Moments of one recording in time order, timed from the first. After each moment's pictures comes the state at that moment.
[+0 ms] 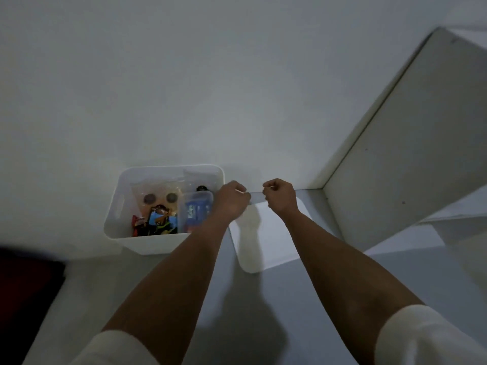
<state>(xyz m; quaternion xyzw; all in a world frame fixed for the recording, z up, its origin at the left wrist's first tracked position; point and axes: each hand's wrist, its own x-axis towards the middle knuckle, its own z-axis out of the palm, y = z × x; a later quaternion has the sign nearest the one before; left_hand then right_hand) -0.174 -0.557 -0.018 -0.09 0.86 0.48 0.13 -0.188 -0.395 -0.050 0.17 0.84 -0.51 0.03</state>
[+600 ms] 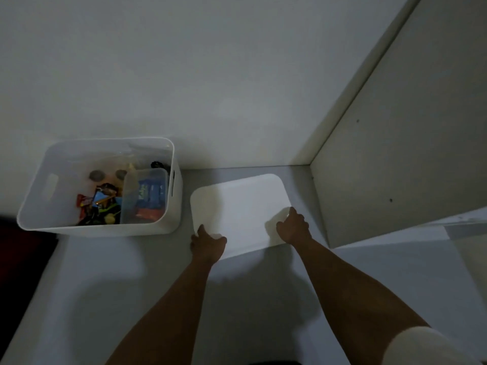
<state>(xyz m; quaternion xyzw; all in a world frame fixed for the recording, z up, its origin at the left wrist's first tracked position) -0.110 -0.460 -0.191 -0.35 0.79 0.42 0.27 -0.159 -0.225 -0.200 0.26 0.88 -0.27 0.29</state>
